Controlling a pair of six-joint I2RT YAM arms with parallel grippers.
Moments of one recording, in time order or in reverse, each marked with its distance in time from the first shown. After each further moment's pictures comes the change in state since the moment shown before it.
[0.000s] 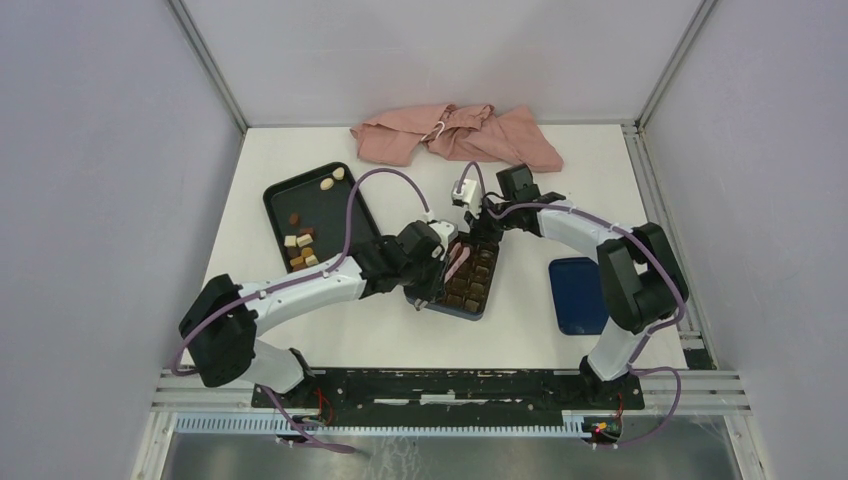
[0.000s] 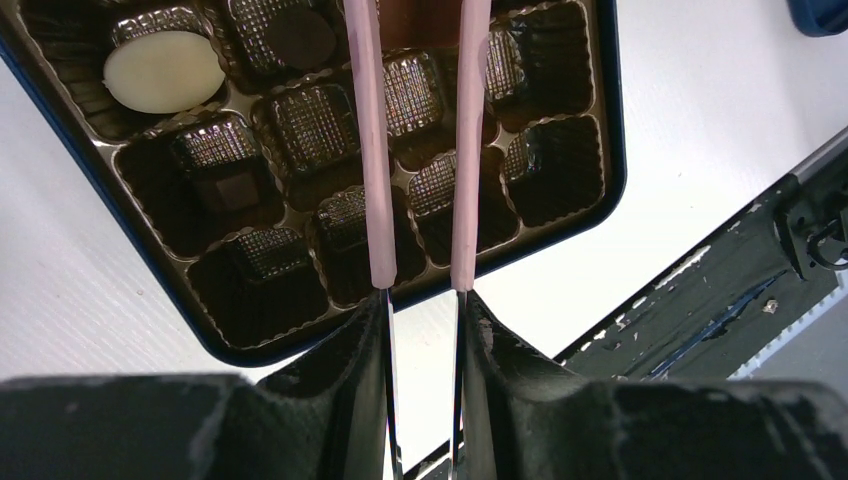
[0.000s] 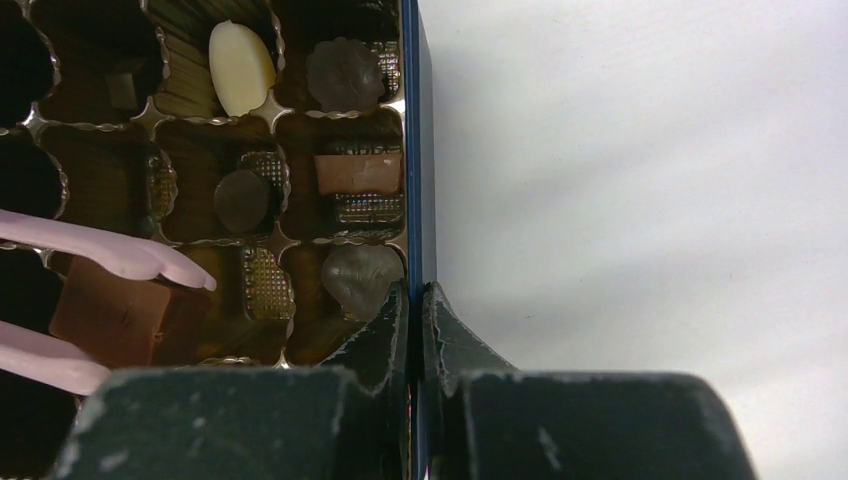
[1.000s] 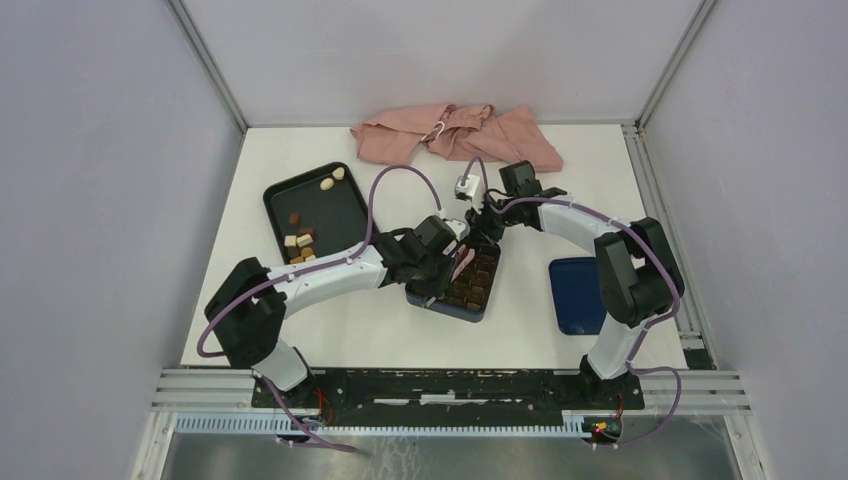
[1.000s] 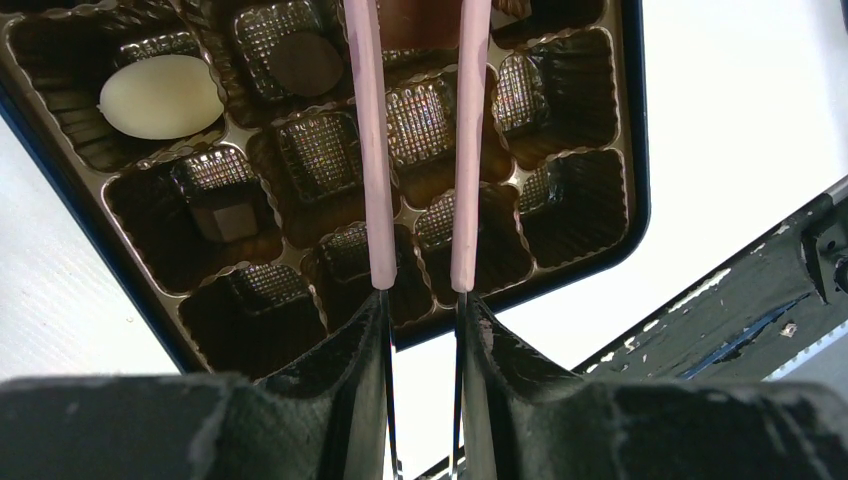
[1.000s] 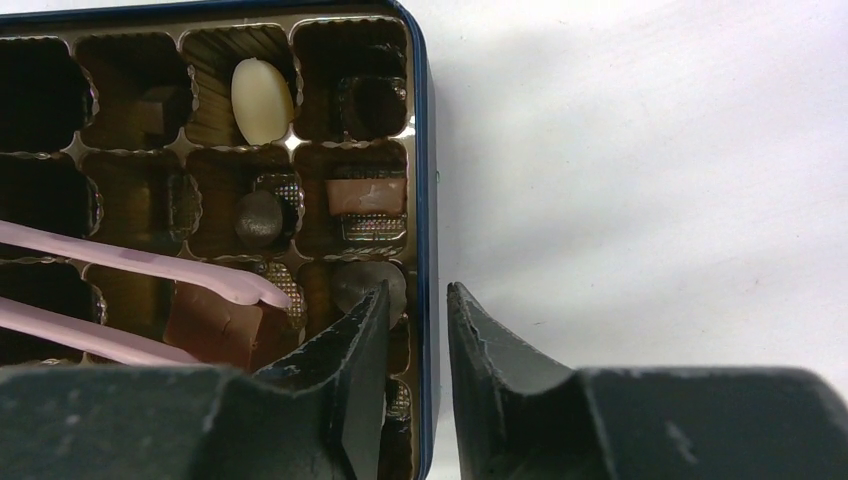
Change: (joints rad) left arm 0.000 0.151 0.111 -0.060 0.000 0.001; right arm -0.033 0.052 0.044 -0.030 -0.076 0.037
